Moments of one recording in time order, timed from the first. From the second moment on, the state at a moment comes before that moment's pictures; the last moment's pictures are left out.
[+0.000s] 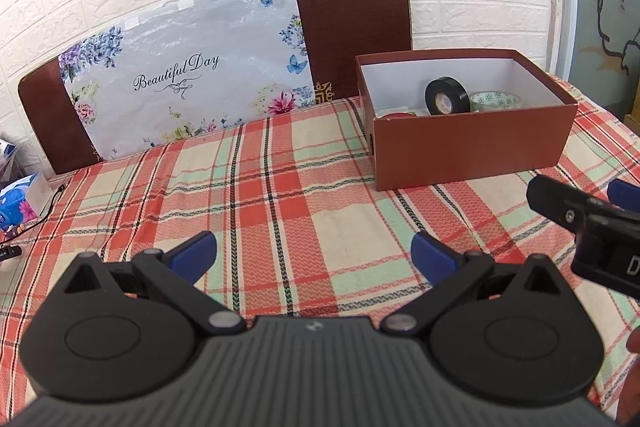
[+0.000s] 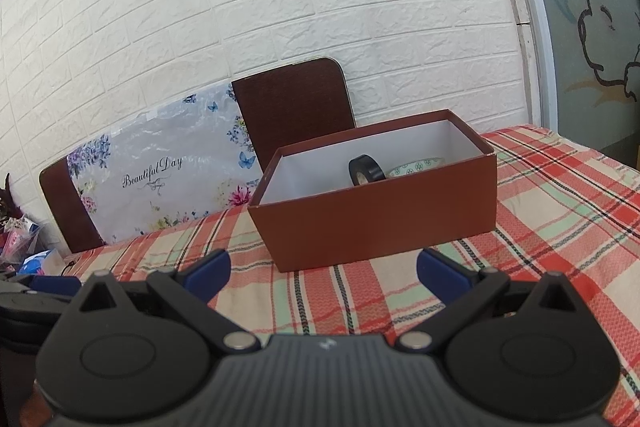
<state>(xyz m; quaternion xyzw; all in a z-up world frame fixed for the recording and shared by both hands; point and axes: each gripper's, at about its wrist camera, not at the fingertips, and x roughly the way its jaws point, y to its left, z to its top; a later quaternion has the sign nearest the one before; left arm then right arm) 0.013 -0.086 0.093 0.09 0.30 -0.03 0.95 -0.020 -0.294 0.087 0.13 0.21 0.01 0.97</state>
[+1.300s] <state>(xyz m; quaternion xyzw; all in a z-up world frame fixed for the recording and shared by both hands) 0.006 -0.079 0.098 0.07 0.30 -0.03 0.95 -0.026 -0.285 0.091 0.12 0.20 0.01 0.97</state>
